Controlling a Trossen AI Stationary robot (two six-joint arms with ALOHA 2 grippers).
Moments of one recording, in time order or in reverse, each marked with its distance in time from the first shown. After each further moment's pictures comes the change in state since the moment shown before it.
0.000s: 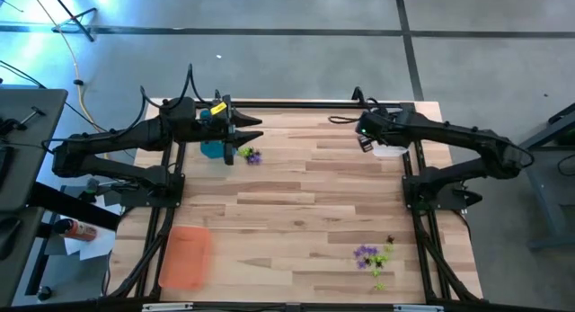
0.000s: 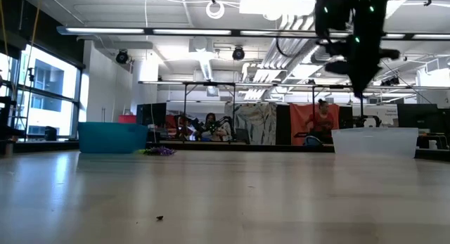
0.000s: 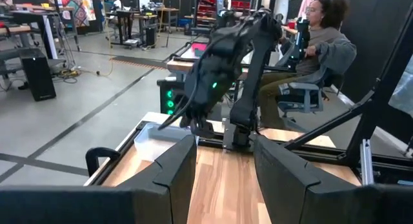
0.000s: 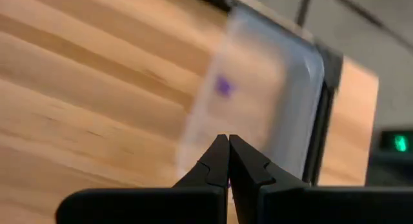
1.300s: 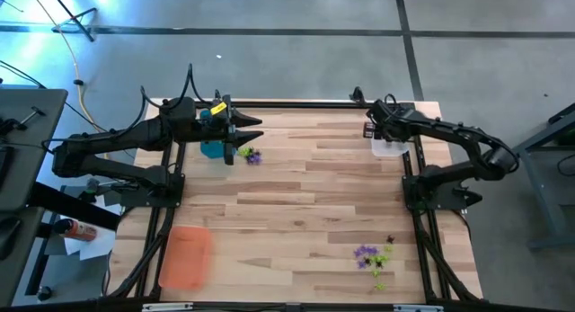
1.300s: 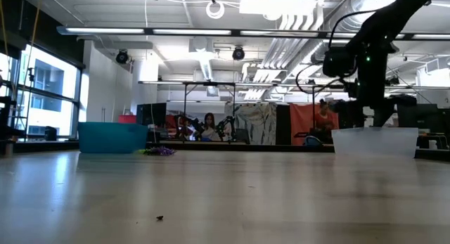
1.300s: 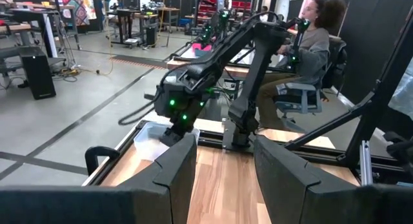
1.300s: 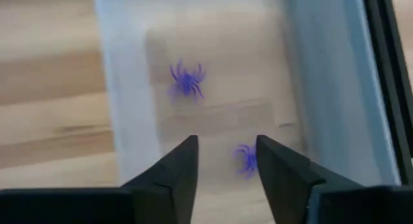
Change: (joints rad) left arm 0.000 0.000 0.000 0.001 -0.002 -0.008; right arm -0.372 0.072 -0.231 0.432 -0.178 0.132
